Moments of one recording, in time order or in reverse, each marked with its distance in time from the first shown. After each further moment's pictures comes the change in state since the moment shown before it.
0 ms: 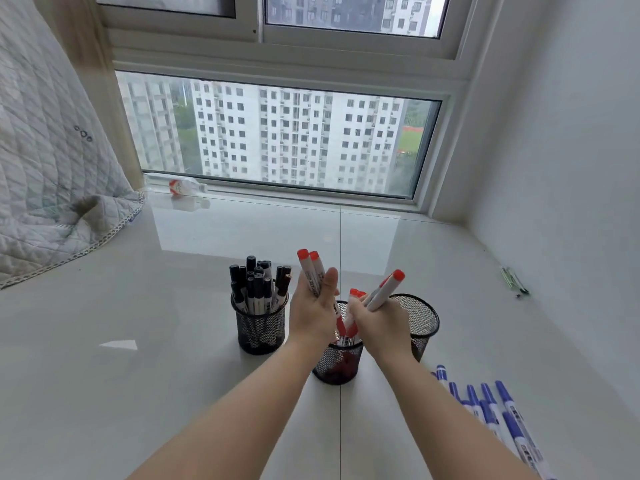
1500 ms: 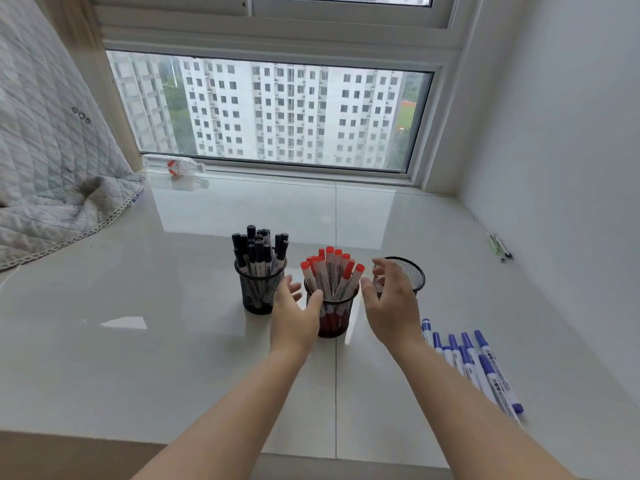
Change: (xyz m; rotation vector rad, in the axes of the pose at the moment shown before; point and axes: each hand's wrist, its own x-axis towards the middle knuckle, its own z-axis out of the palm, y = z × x) left_hand -0.056 -0.028 -0.028 0.287 0.080 -0.173; right_hand -0.035 0.028 -0.025 -0.098 0.090 -0.316
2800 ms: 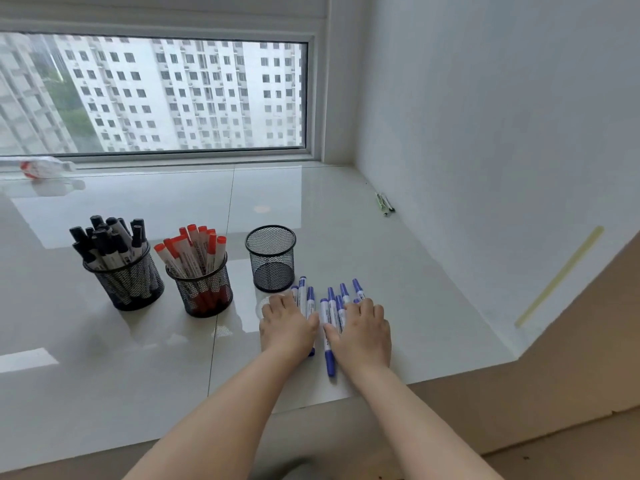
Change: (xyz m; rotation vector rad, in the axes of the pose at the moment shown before) left_hand -0.082 -0.021 0.157 0.895 -0.348 0.136; right_hand -0.089 0.118 -0.094 -0.657 -0.200 0.317
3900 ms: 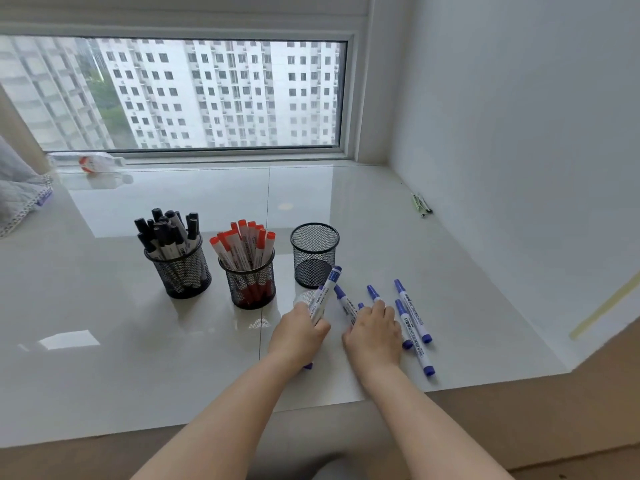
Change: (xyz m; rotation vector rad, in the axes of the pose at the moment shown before) left_hand -0.014 -0.048 -0.043 -0.155 -0.094 0.018; right_hand 0.001 -0.047 0.019 -0.070 -0.021 0.011
